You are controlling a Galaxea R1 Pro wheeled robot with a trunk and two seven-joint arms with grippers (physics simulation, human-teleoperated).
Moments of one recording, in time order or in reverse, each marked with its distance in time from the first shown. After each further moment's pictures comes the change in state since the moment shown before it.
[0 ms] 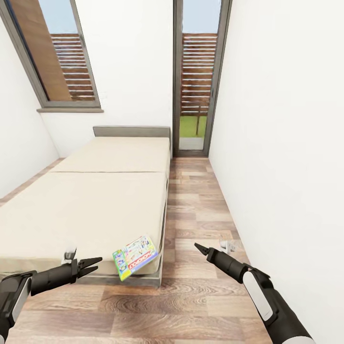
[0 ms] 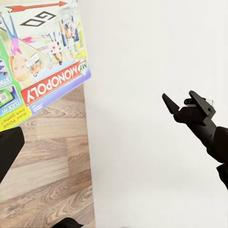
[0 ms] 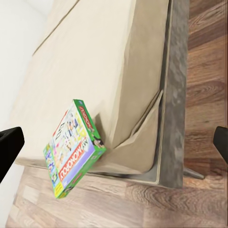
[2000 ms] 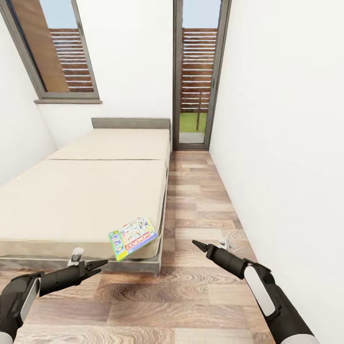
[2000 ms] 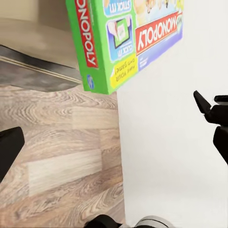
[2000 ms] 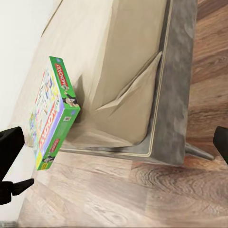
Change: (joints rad) left arm -0.002 -0.037 -0.009 0.010 -0.001 -0.025 0.112; right arm -0.007 -0.004 -0.005 -0.064 -0.040 0.126 0.036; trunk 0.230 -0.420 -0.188
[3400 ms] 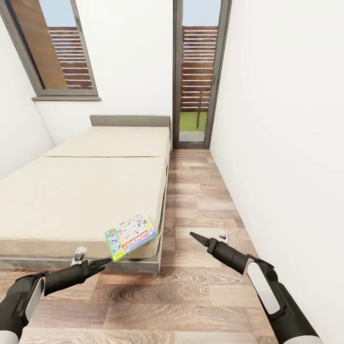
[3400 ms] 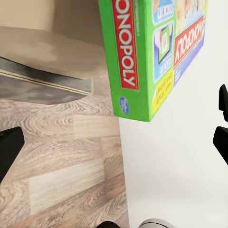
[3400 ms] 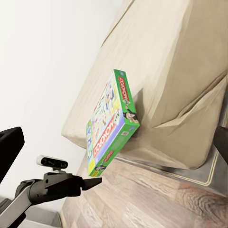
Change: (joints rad) left arm -0.006 -0.027 0.008 0.007 0.005 -0.034 -0.004; right arm 0.008 -0.006 -0.005 -0.089 -0.060 0.039 0.208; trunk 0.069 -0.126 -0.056
